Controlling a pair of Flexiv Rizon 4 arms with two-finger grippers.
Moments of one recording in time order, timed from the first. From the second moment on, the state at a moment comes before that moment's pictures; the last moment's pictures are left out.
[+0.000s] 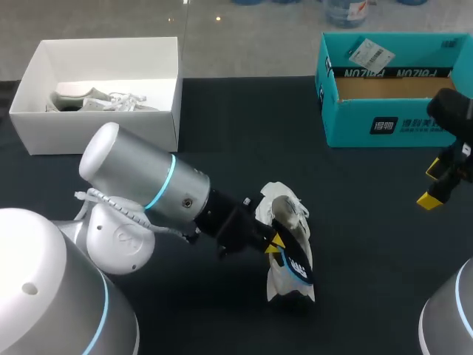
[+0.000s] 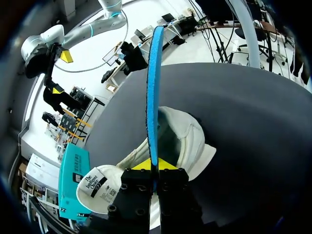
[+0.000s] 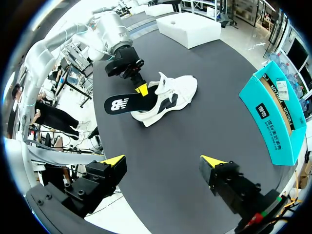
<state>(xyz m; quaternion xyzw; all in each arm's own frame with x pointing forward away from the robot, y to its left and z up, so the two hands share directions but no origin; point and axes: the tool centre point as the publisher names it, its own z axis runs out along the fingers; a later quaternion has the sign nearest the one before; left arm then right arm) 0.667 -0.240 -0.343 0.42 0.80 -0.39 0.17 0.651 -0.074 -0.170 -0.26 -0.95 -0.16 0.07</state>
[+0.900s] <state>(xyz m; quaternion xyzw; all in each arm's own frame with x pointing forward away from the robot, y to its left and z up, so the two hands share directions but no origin) 0.649 -0.249 -0.325 0.44 0.78 -0.39 0.19 0.651 -0.074 -0.170 -0.26 -0.95 -0.16 0.07</state>
